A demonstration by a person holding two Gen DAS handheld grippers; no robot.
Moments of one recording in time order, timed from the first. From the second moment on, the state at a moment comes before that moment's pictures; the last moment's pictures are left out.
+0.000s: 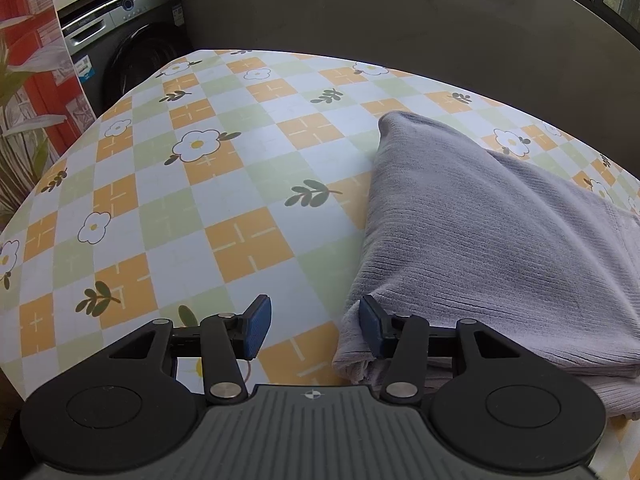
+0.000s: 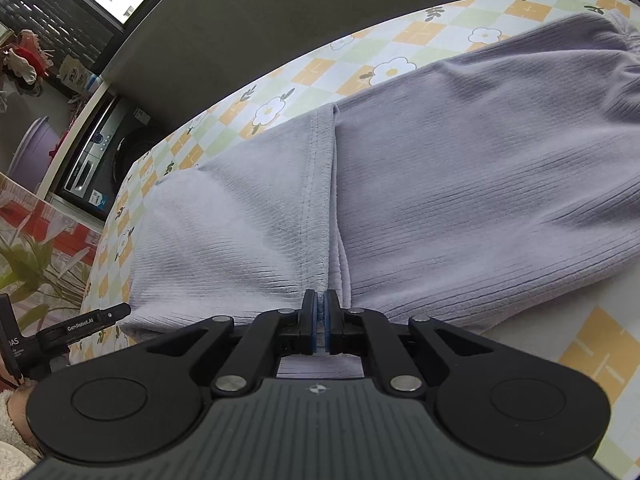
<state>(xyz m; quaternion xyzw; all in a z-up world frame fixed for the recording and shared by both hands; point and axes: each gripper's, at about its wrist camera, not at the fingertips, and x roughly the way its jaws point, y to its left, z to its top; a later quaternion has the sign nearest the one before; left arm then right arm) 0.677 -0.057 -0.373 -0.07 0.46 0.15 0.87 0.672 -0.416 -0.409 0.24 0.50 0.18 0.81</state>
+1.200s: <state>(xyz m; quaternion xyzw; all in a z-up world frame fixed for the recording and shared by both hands) 0.744 -0.301 -0.393 0.10 0.44 -0.04 0.89 0.656 -0.653 -0.470 0.43 0.27 -0.02 0.86</state>
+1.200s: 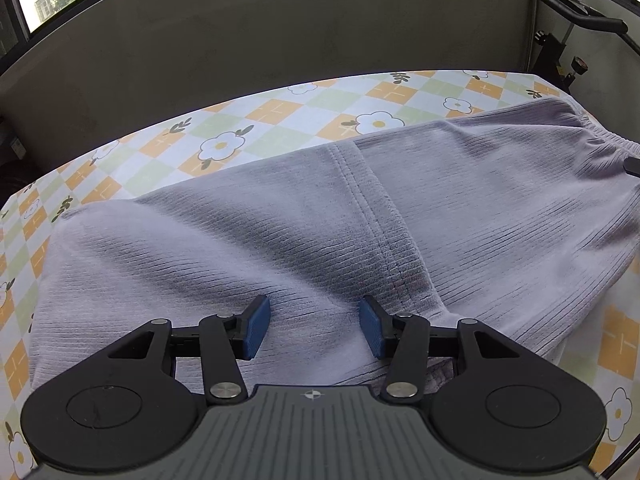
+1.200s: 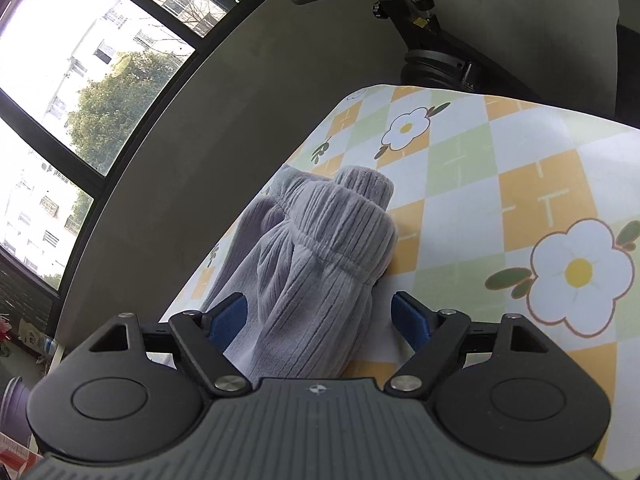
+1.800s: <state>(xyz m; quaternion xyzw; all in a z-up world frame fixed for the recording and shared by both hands) 0.745 -0.310 -0.394 0.10 0.44 0.00 0.89 0.681 -0.653 -0.439 0.38 0.24 -0.02 0.89</state>
